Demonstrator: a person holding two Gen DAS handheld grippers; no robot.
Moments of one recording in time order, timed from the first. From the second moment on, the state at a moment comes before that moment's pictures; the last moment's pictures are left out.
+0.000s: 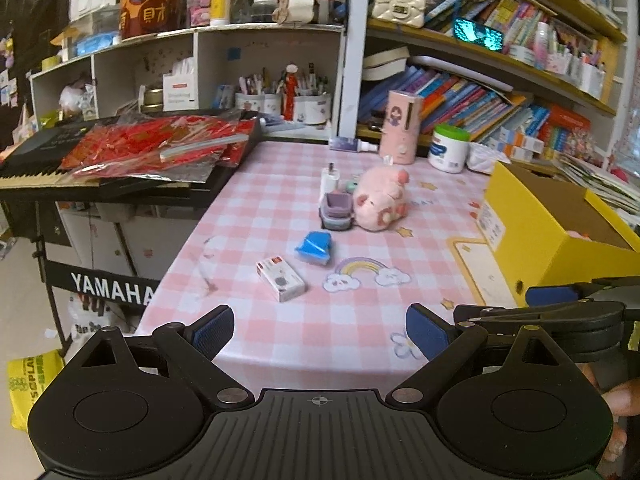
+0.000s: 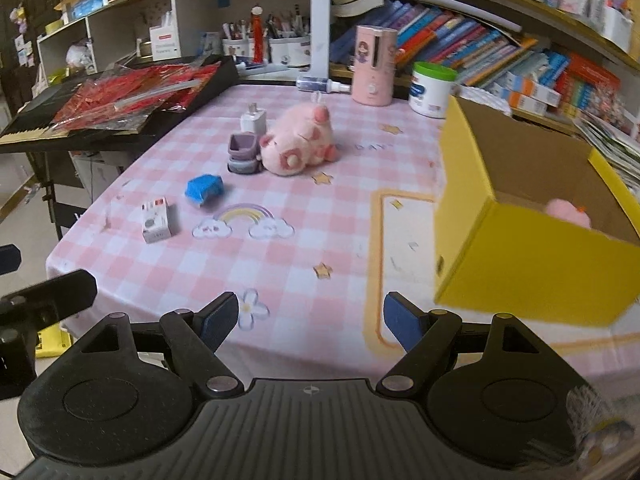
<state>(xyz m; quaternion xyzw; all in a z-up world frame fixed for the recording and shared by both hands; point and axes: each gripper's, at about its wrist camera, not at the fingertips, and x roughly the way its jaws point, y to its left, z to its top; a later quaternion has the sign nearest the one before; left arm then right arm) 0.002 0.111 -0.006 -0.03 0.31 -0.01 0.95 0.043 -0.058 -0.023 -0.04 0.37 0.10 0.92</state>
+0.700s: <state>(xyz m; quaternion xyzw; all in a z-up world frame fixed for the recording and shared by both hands) 0.085 0.130 -0.022 -0.06 0.35 0.04 0.93 0.143 -0.027 -0.033 -0.06 0.39 0.16 0.91</state>
